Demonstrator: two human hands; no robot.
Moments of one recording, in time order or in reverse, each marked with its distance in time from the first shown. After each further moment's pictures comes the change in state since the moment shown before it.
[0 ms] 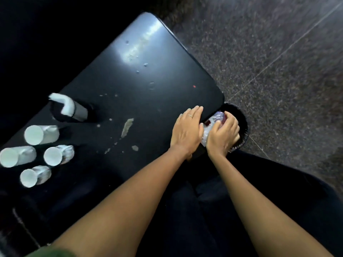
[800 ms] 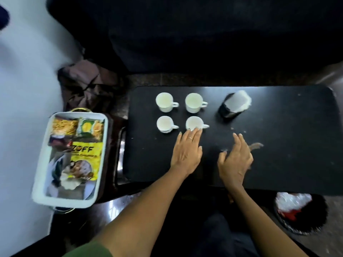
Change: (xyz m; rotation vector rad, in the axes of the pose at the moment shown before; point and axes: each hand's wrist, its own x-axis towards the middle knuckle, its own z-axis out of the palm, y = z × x) left_hand -0.289 -0.301 -0.106 -0.108 0.410 -0.515; right_hand -0.335 -0.173 0.057 -0.166 -0.480 -0.889
